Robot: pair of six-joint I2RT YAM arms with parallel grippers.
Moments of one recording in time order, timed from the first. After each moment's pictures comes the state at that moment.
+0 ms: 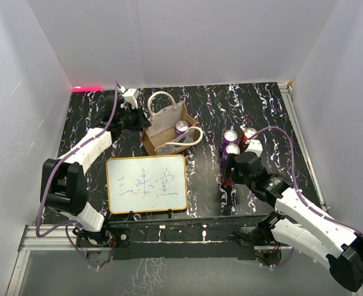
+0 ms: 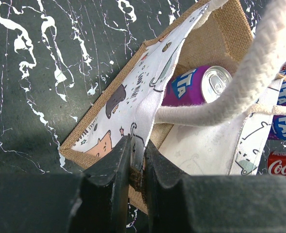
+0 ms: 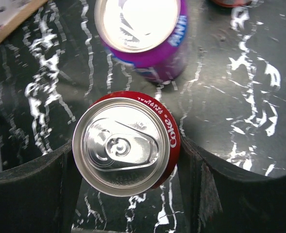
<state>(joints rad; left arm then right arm) -0.23 1.57 1.13 -0.16 0.37 -0.25 0.61 0.80 0.58 -0.50 0.29 0.59</state>
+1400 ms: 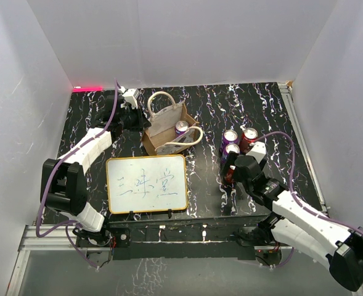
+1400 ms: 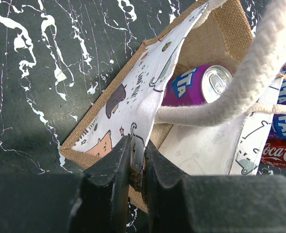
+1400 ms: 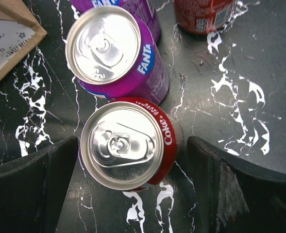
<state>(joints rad) -0.23 1.57 1.13 -0.16 0.37 -0.25 0.61 0.83 0.44 -0.30 0.48 0.66</state>
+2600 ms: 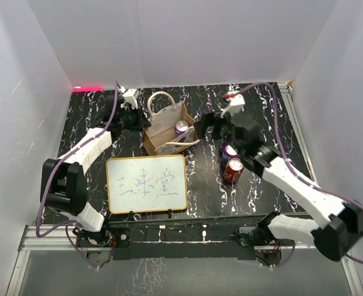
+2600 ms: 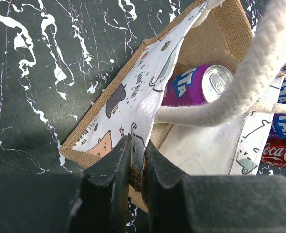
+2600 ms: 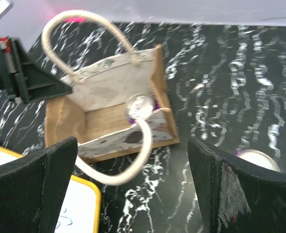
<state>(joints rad) -0.23 1.57 1.13 -0.17 0.37 -0.25 0.61 1.06 0.94 -0.07 0.20 0.31</state>
